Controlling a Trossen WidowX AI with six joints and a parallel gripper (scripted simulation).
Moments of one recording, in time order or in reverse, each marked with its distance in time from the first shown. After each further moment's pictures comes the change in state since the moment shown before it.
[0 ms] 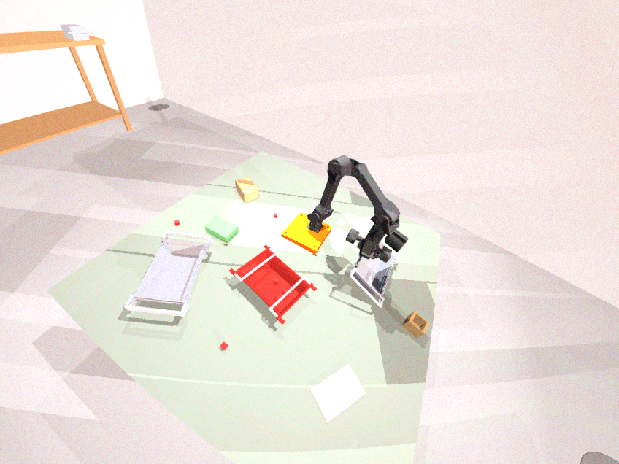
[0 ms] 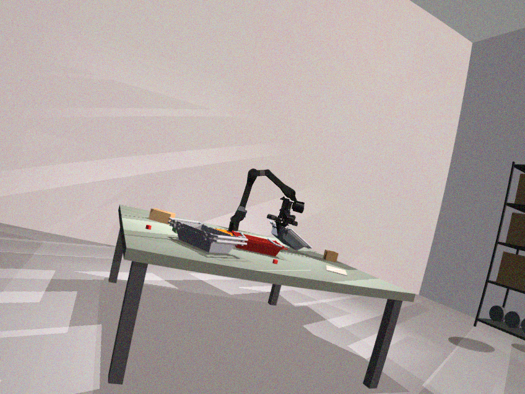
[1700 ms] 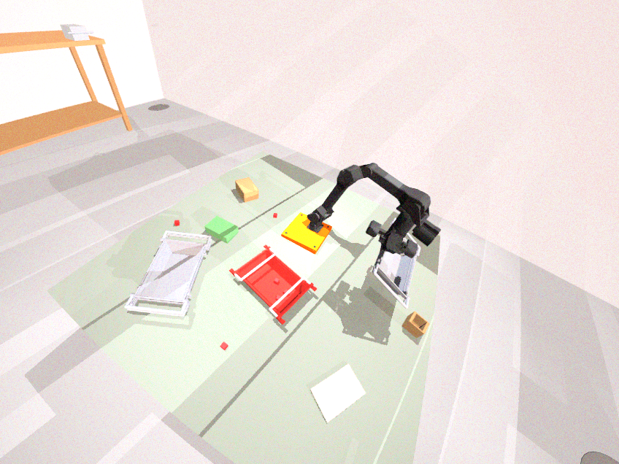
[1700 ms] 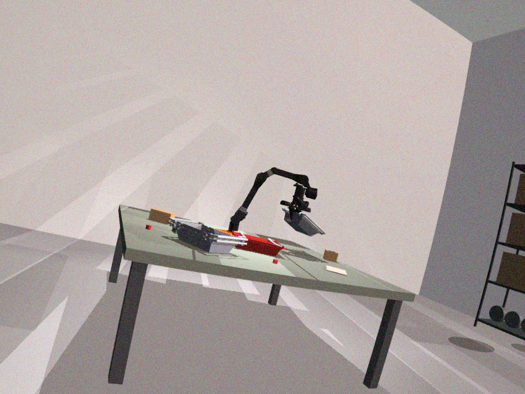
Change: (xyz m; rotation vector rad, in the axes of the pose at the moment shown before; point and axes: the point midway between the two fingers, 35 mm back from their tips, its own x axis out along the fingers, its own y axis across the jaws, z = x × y) arm -0.102 0.052 0.017 0.000 -0.003 0.009
